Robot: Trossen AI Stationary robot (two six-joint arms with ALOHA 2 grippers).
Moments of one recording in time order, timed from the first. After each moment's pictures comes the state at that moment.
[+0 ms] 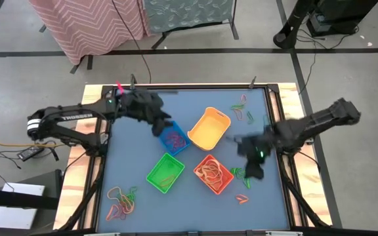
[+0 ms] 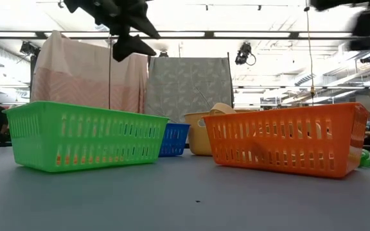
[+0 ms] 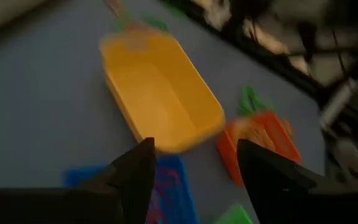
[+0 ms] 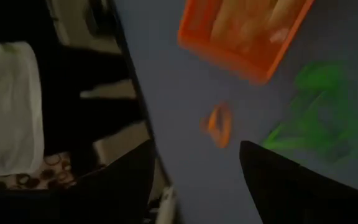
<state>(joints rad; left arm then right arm) 0.27 1.18 1.01 -0.38 0.18 -0.38 0.34 1.14 0.94 -0.81 -0.42 0.89</state>
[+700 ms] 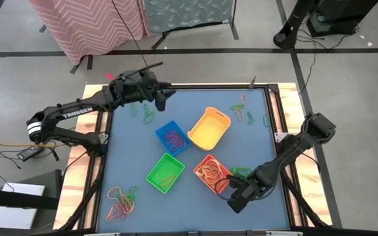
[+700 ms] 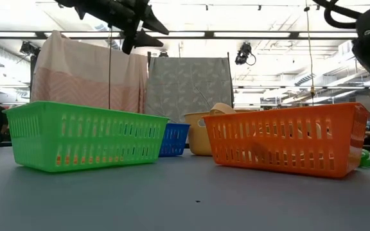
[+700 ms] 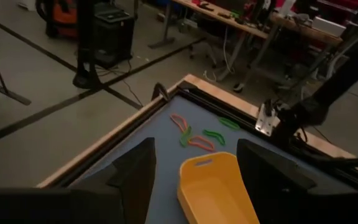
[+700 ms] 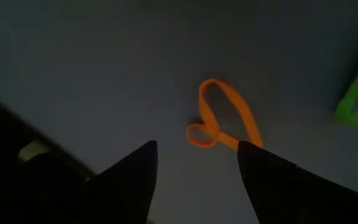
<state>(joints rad) 0.46 1.19 1.01 -0.06 0.06 -0.27 0.69 1.67 0.97 -0.58 -0.20 1.64</state>
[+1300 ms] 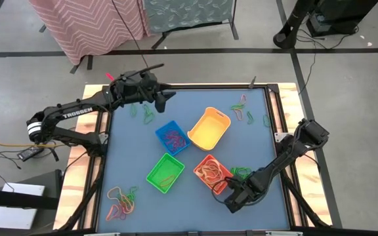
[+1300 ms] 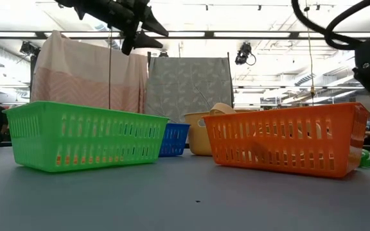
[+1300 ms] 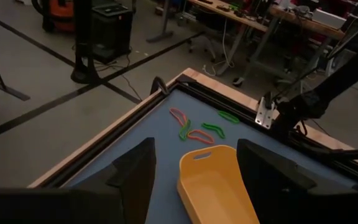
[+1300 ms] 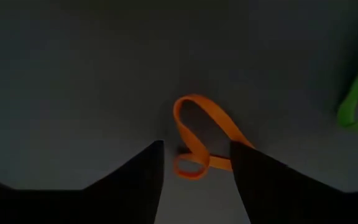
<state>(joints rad) 0.46 1.19 1.01 -0.08 0.07 -0.26 0.68 1.79 1.02 -0.63 -0.18 1.73</state>
